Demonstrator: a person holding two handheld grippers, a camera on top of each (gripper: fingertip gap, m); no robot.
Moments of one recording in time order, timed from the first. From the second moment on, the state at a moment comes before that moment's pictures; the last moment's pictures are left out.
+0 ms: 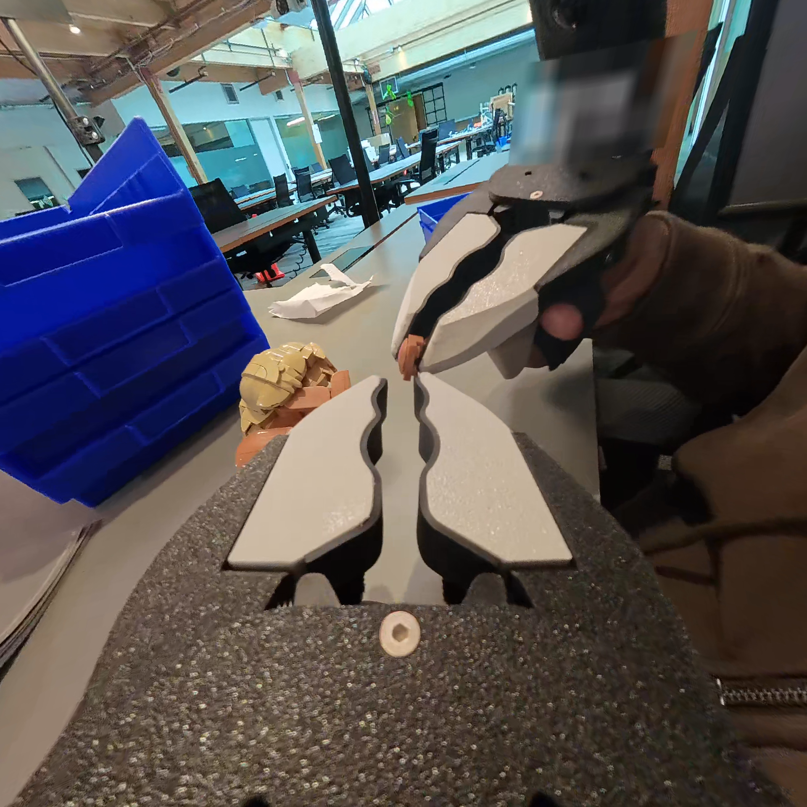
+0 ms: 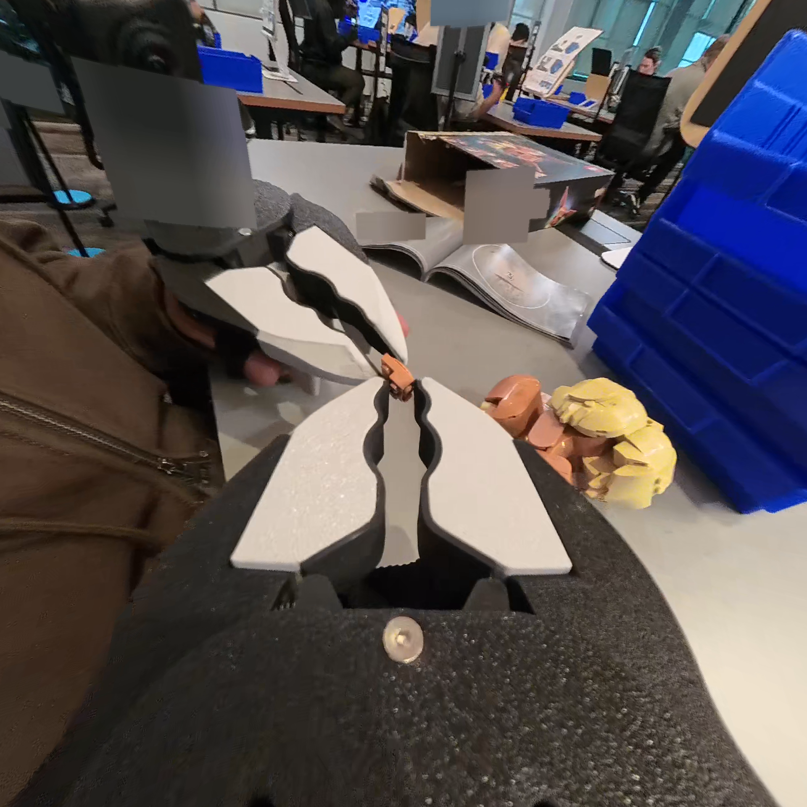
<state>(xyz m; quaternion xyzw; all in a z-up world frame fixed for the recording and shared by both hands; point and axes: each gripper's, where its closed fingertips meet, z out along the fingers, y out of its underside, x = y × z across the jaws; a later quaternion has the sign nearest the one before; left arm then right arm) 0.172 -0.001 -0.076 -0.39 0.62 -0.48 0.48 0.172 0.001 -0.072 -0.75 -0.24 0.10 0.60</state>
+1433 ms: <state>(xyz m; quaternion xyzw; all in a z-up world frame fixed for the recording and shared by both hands) 0.172 -0.005 -0.110 -0.46 0.68 -0.45 0.35 0.182 0.015 -0.096 -0.74 -0.32 -0.07 0.59</state>
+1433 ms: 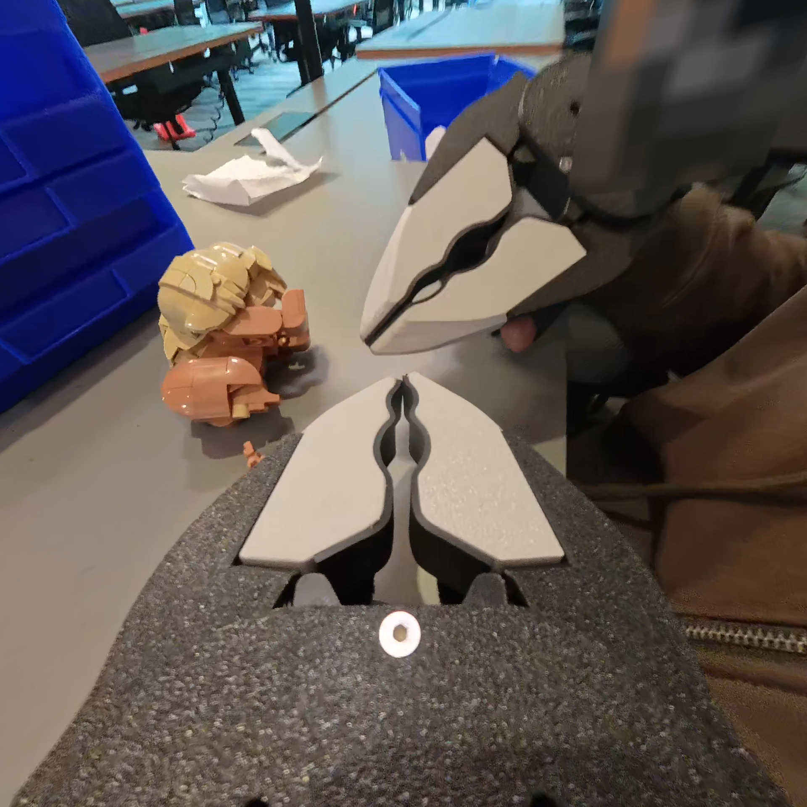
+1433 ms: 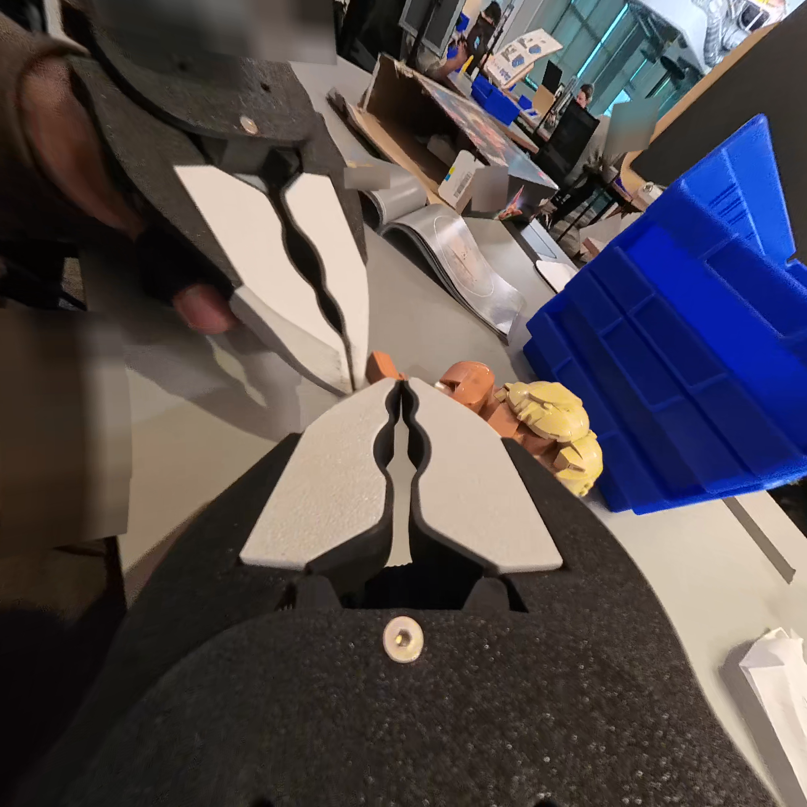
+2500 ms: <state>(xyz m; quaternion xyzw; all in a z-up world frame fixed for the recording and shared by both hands) 0.179 0.078 -0.165 -0.48 0.80 -0.17 0.32 0.200 0.030 -0.128 -0.77 -0.32 -0.12 0.54</state>
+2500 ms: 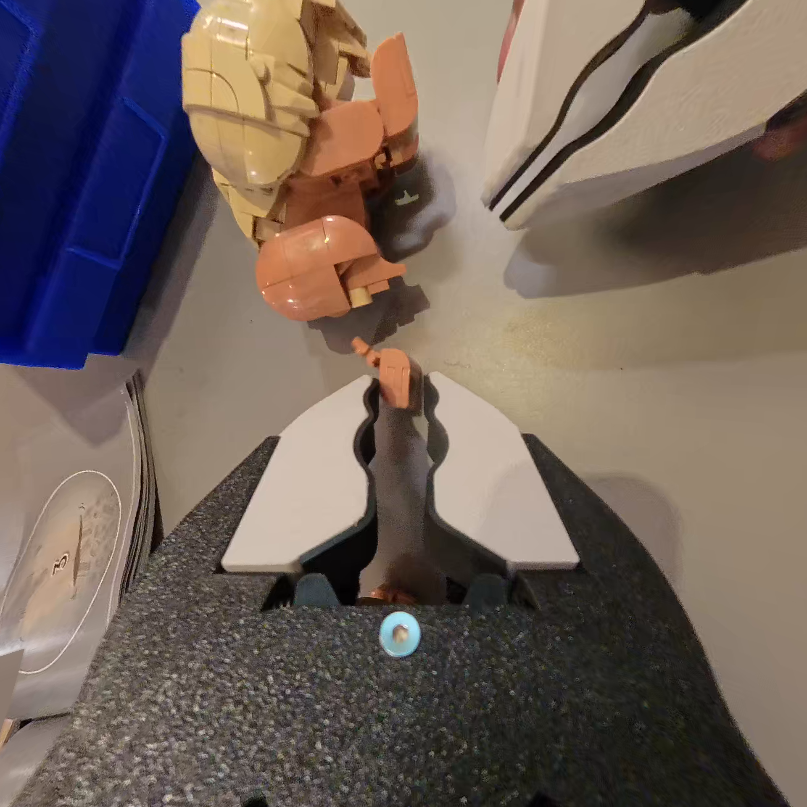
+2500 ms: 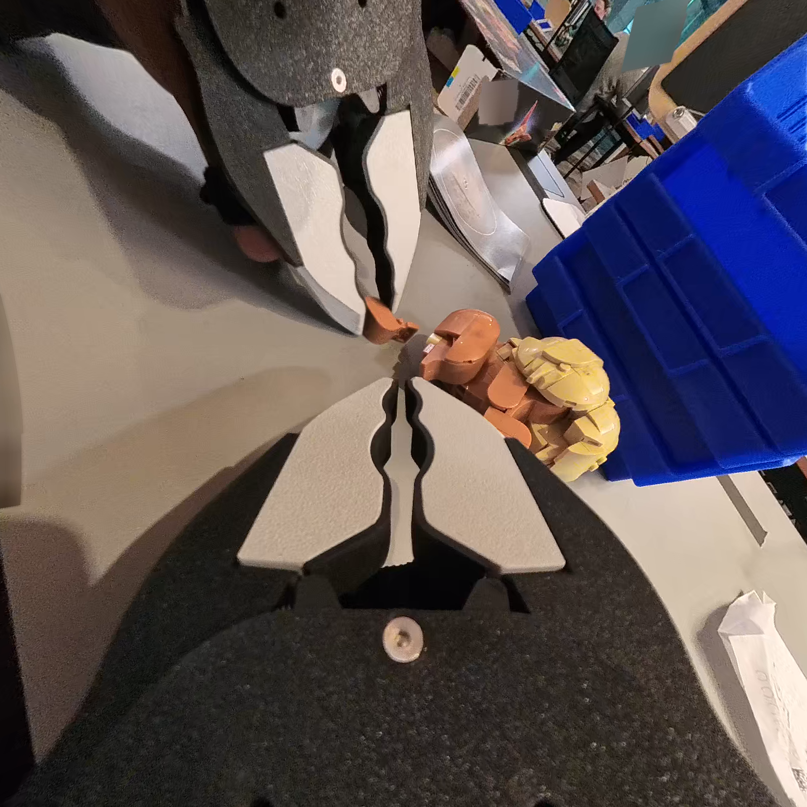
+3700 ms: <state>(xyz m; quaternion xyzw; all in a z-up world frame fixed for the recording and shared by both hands) 0.156 0.033 -0.132 -0.16 0.85 -0.17 0.47 0.172 0.040 -0.127 -0.61 -0.53 -0.33 0.50</state>
